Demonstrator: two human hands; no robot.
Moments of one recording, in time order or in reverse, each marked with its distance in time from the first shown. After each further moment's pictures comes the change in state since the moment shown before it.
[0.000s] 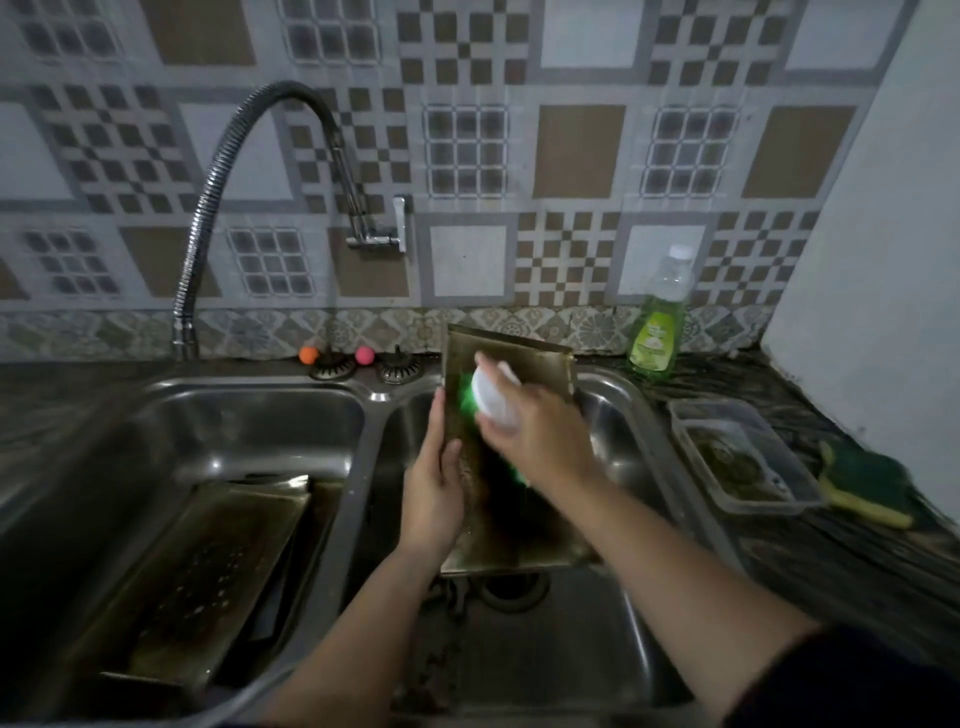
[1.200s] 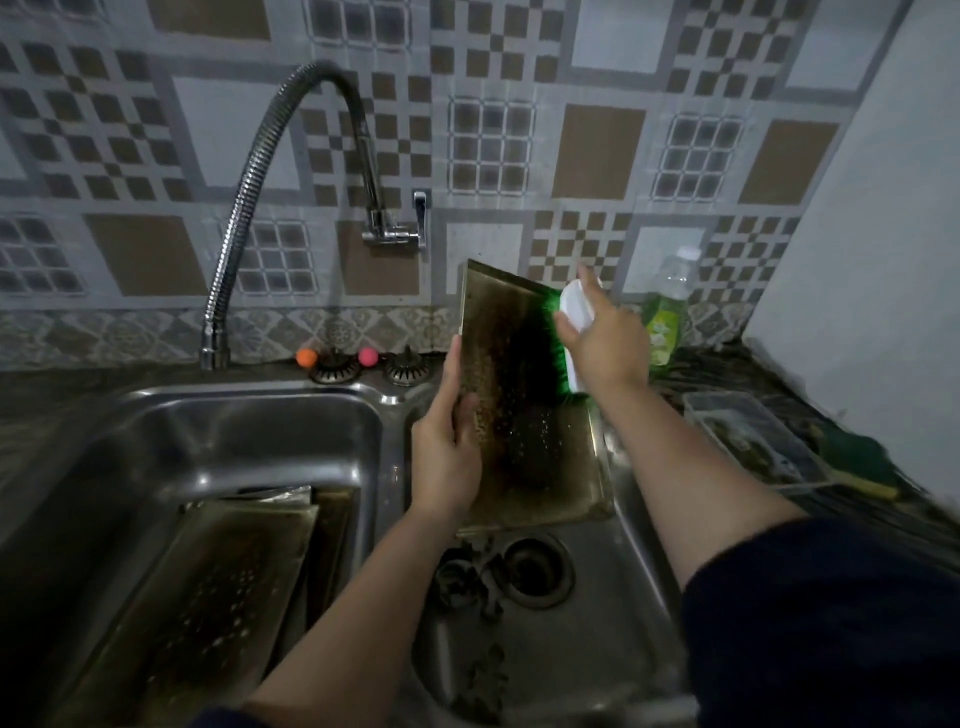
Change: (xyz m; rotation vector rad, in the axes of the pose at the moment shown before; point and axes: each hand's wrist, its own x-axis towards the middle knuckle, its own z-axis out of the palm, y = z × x) left_hand 0.044 0.020 -0.058 -0.133 -0.069 0.153; right_hand 0.082 -0.011 -0.018 -0.124 0.235 0.464
